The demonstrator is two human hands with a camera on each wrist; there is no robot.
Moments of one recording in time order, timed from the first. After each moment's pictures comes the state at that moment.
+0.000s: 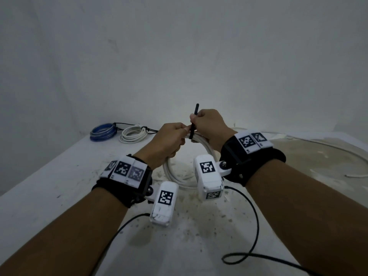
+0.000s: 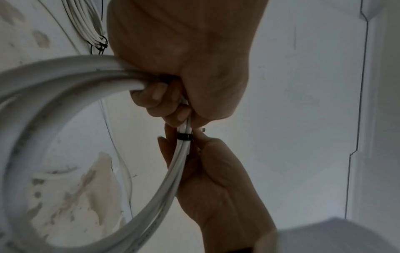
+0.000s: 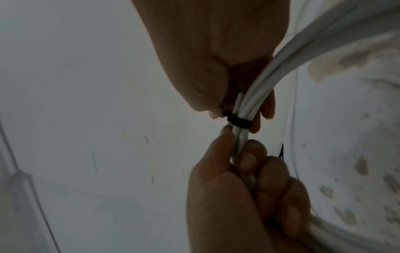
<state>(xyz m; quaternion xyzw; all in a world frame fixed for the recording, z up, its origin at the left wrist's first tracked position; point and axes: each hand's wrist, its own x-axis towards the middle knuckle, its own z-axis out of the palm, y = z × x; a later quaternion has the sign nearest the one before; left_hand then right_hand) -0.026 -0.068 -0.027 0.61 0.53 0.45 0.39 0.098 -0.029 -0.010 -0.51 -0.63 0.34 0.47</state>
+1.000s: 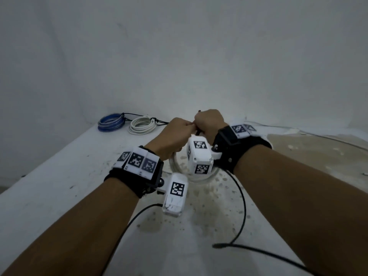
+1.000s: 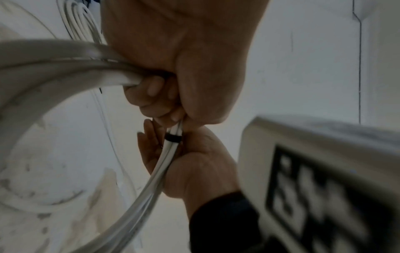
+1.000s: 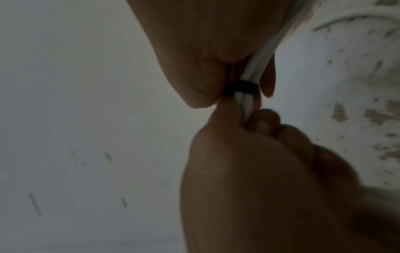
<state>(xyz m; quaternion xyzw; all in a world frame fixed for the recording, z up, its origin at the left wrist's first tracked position) -0.058 -0.054 -0.037 0.65 0.53 0.41 0.36 0.054 -0.008 -0.022 -0.56 -0.64 0.37 0.38</state>
